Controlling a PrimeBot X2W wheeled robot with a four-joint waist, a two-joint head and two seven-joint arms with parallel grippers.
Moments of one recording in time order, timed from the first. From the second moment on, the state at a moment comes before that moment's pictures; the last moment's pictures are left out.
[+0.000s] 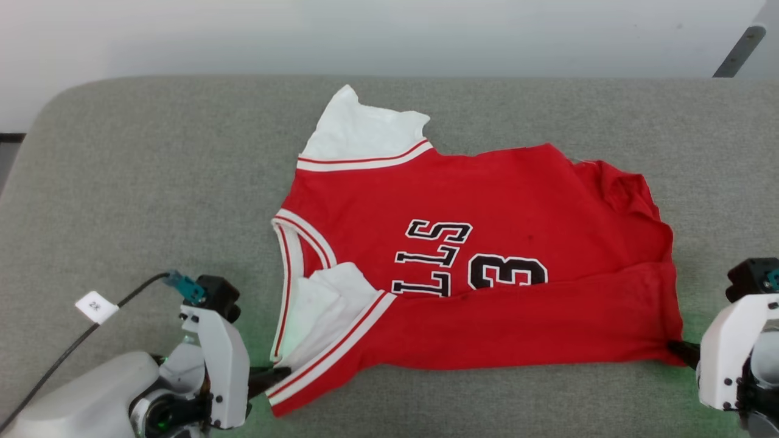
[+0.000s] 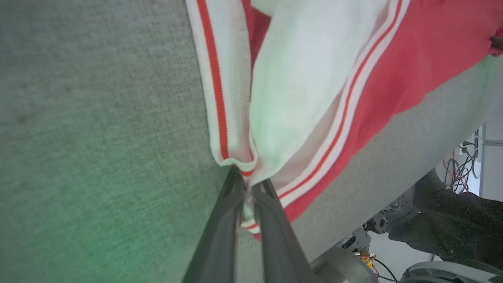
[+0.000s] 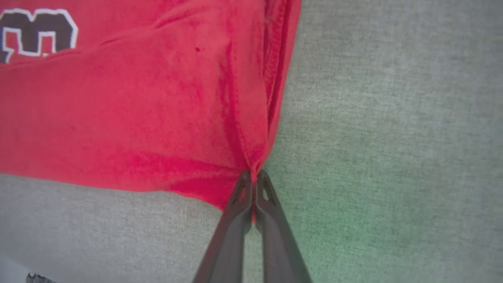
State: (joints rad) left arm -0.74 0.78 -1.25 0.34 -1.52 -0.08 0.37; right arm -0.23 -0.38 0.03 0.18 0.57 0.13 0.87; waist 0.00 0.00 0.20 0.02
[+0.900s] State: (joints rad) left arm -0.69 0.91 -1.26 0.18 -1.51 0.01 0.38; right arm -0.05 -0.41 -0.04 0.00 0.61 0.13 0.97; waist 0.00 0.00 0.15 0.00
